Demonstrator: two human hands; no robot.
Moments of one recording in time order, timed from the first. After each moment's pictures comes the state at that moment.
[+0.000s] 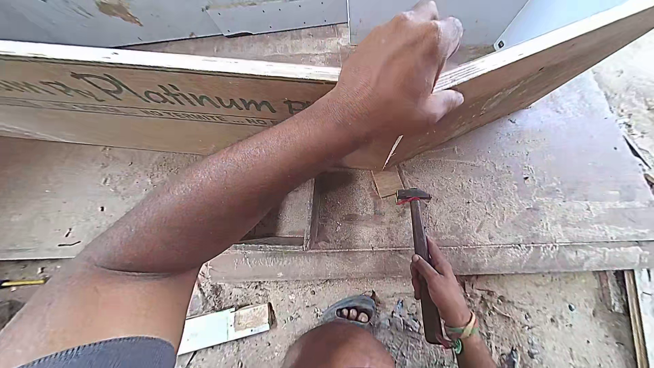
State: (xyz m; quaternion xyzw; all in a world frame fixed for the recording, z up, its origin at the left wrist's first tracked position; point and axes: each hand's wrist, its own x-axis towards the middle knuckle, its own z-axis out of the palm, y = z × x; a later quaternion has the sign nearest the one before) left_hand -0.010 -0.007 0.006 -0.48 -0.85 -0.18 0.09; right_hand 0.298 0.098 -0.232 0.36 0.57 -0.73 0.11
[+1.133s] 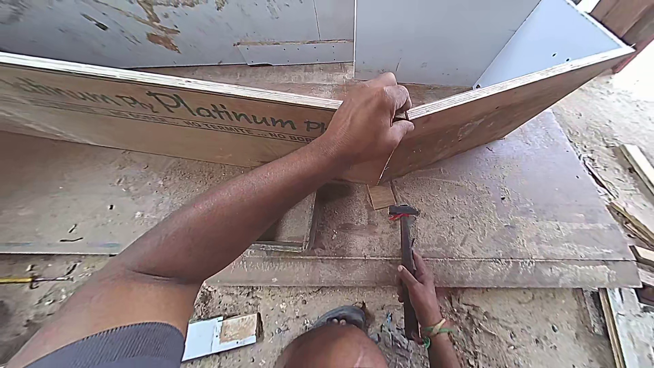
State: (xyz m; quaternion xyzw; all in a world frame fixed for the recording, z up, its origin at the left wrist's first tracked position) left_hand 0.008 -0.041 -0.003 -0.44 -0.85 -0.27 0.11; right_hand 0.312 0.089 -0.271 0.36 0.59 -0.73 0.04
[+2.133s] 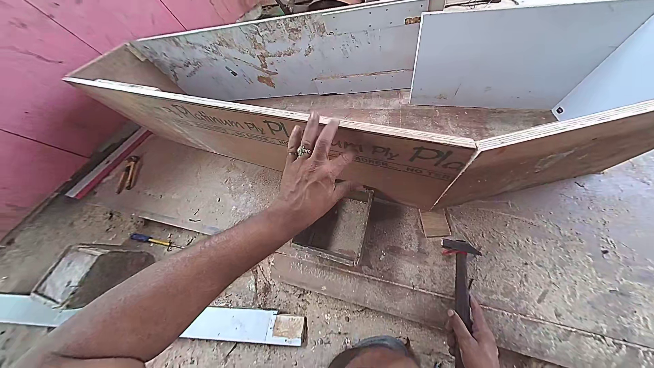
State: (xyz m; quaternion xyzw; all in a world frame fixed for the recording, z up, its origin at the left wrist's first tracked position) left_hand 0.039 -0.219 -0.046 -0.29 -0.94 0.01 0.20; right_hand 0.322 0.081 -0.273 0.35 0.69 -0.64 0.06
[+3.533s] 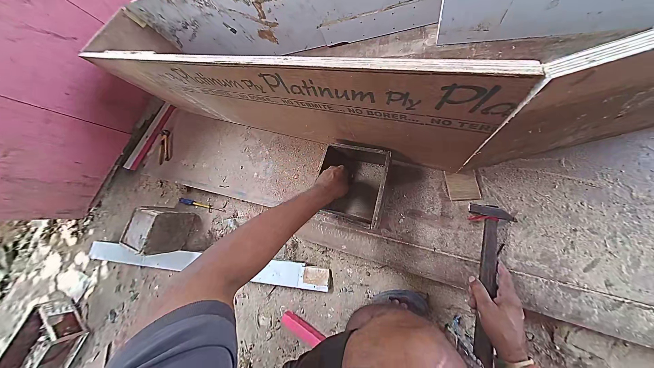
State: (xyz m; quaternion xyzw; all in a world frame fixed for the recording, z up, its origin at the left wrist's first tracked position) left_hand 0.029 -0.238 -0.191 -0.02 -0.94 0.04 -0.34; right_hand 0.328 0.075 -0.275 0.36 0.75 -0.54 0.07
